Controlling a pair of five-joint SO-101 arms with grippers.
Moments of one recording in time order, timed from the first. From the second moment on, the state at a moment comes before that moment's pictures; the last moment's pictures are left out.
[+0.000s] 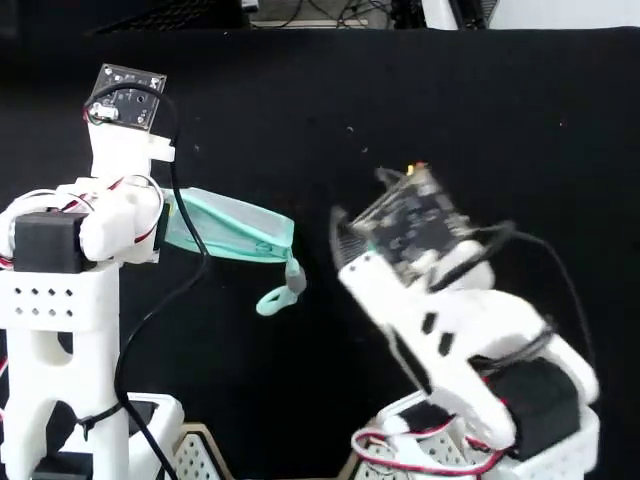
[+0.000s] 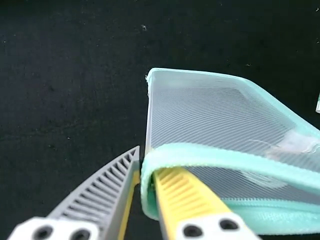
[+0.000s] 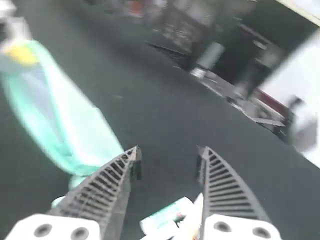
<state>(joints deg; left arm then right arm) -2.1 -35.0 6.6 92.3 -10.5 -19.3 -59.7 16.4 78.5 15.3</state>
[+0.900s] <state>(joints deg) -2.2 -35.4 8.8 92.1 -10.5 -6.1 6.6 21.8 56.1 1.5</state>
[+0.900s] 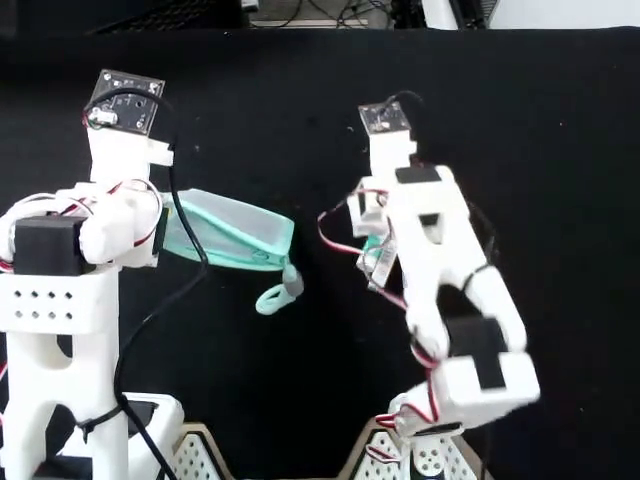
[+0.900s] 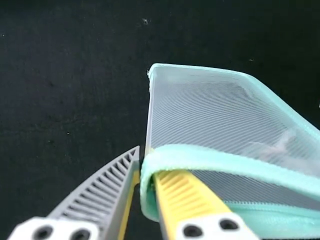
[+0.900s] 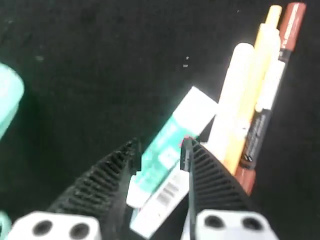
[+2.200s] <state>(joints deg) -2.2 -35.5 8.9 92.1 -10.5 -3.8 37.1 -14.6 72.1 -2.4</state>
